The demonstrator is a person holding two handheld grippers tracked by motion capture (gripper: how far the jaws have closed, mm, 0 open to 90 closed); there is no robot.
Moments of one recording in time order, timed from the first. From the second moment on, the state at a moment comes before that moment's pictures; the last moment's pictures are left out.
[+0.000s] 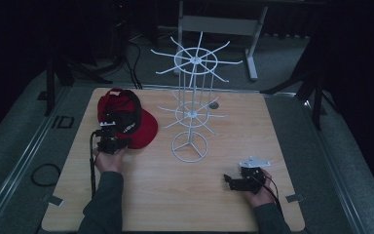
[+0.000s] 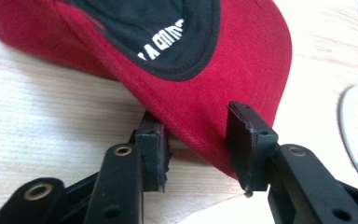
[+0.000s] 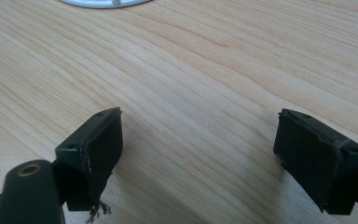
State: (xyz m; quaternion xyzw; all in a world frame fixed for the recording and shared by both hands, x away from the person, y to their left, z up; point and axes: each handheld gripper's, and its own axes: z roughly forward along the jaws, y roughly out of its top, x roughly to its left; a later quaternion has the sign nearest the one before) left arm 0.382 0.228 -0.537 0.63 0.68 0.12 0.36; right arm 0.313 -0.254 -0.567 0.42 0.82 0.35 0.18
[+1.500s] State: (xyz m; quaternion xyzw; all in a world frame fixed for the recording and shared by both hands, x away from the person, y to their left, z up) left arm 0.372 0.190 -0.537 0.69 0.59 0.17 0.39; right arm 0.313 -0.254 -0.567 0.42 0.82 0.35 0.18
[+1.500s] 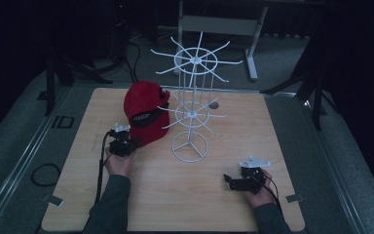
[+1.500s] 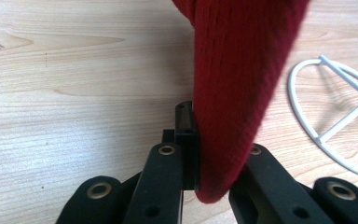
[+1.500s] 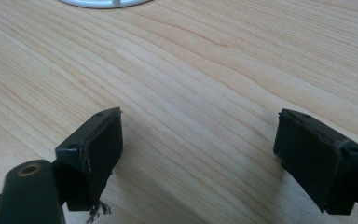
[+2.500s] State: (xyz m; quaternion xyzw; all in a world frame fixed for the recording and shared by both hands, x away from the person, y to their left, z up) left arm 0.351 0.213 -0.505 0.64 0.60 0.22 0.44; right arm 0.313 -0.254 -0.567 0.42 0.82 0.35 0.18
